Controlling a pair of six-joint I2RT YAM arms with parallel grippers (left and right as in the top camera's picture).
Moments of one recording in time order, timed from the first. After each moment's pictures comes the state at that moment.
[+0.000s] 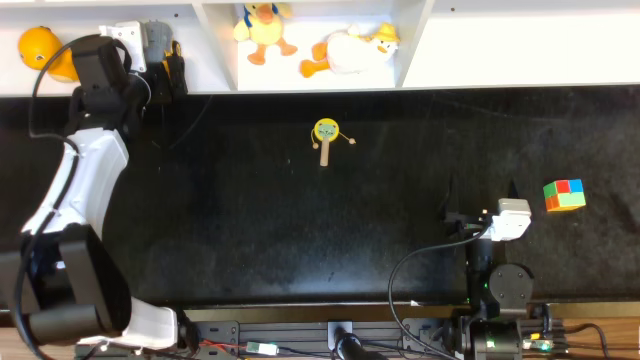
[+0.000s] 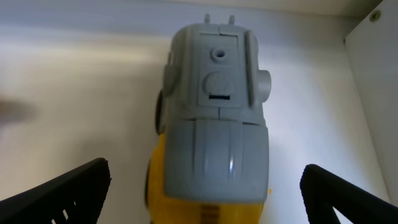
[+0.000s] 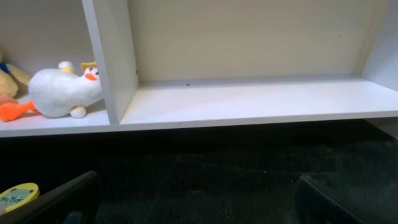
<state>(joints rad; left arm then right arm) 0.14 1.67 1.14 -0.11 0.12 0.00 -0.01 0.01 0.02 -0.01 0.05 0.04</state>
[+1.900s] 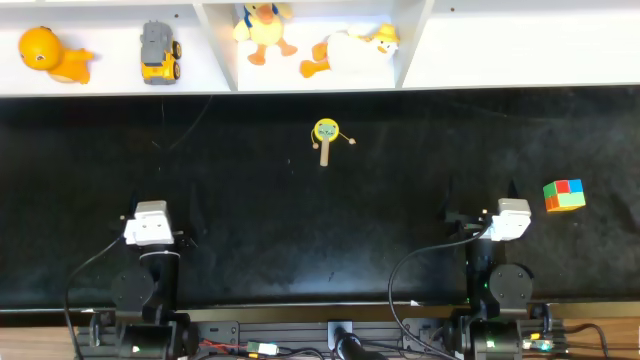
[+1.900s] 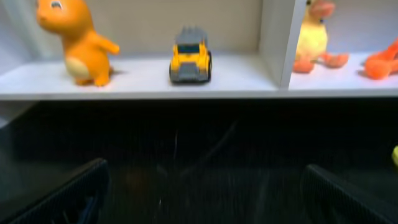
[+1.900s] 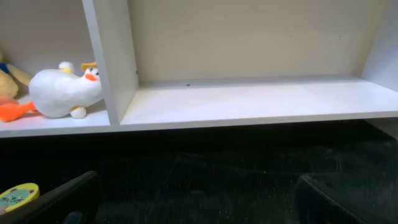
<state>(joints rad) -0.03 0.01 0.01 -0.08 -0.10 0.04 -0.01 0.01 0.02 -0.01 0.05 0.04</state>
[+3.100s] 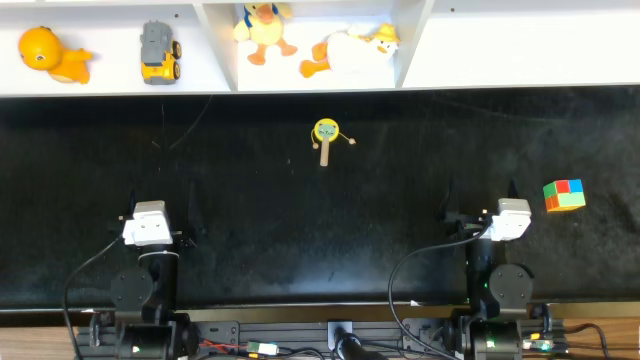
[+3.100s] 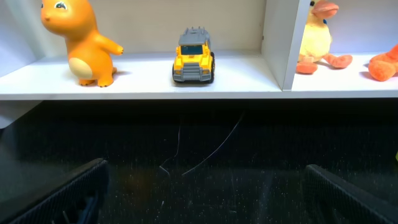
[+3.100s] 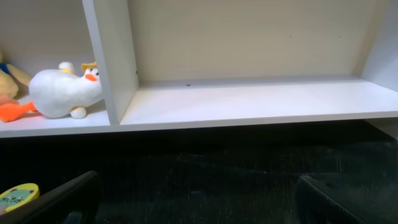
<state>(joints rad) -0.02 0.01 0.01 -0.08 -0.09 0.04 -0.01 0.01 0.02 -0.01 0.05 0.04</state>
